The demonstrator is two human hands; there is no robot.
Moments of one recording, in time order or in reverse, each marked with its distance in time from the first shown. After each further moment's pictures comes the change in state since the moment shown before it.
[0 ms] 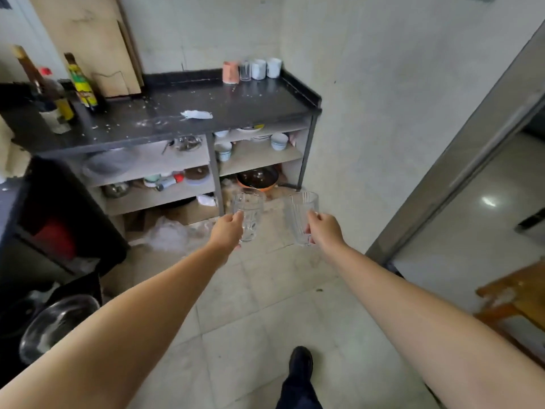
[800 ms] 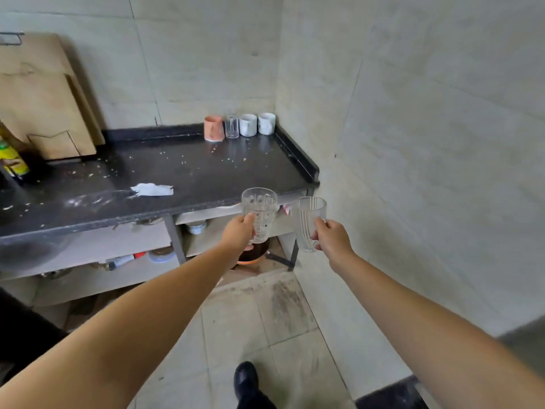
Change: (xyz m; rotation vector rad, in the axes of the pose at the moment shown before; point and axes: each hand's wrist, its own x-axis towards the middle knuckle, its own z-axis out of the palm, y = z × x) left_hand 0.367 0.227 0.149 -0.053 0.049 0.062; right_hand 0.431 -0.117 -0.065 0.080 -0.034 -0.078
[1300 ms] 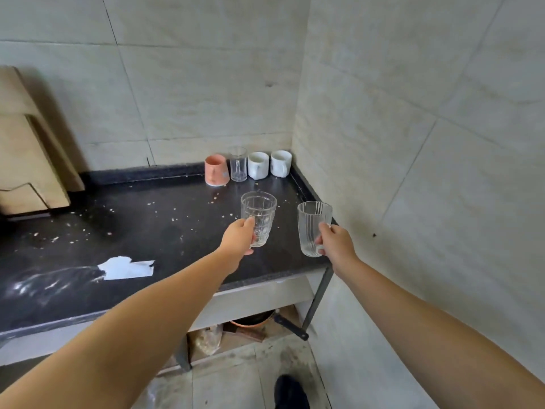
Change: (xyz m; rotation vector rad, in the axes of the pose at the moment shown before) left_hand 0.287 0.110 -0.004 -0.036 0.007 -0.065; right_hand 0.292 -0.114 0.059 -0.011 -0.016 0.004
